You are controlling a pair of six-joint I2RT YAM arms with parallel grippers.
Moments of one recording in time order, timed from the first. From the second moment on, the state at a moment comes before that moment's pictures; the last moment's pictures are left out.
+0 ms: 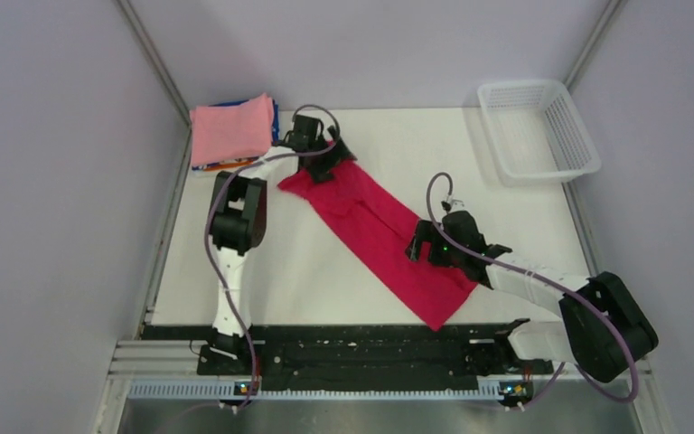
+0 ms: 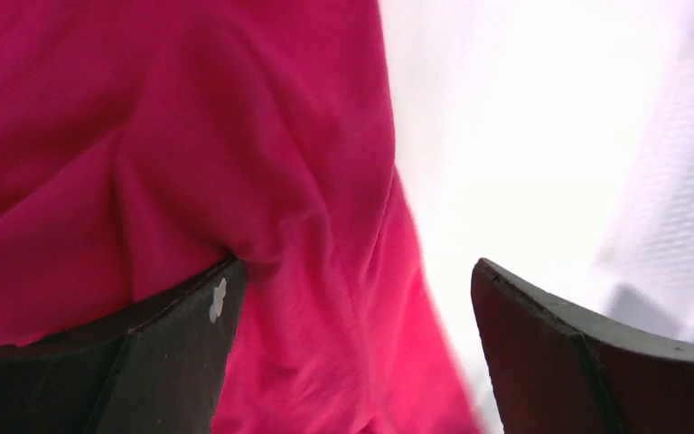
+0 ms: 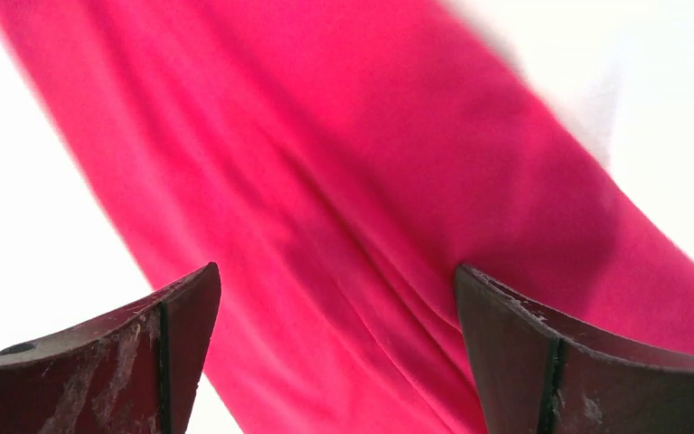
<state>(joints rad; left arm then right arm) -0.30 2.15 1.59 -0.32 0.19 -0.84 0.50 1.26 0.49 -0.03 0.01 0.61</state>
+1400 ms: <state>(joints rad) -0.36 1.40 1.09 -0.13 0.30 -0.78 0.87 0.98 0.46 -0.17 0.05 0.73</state>
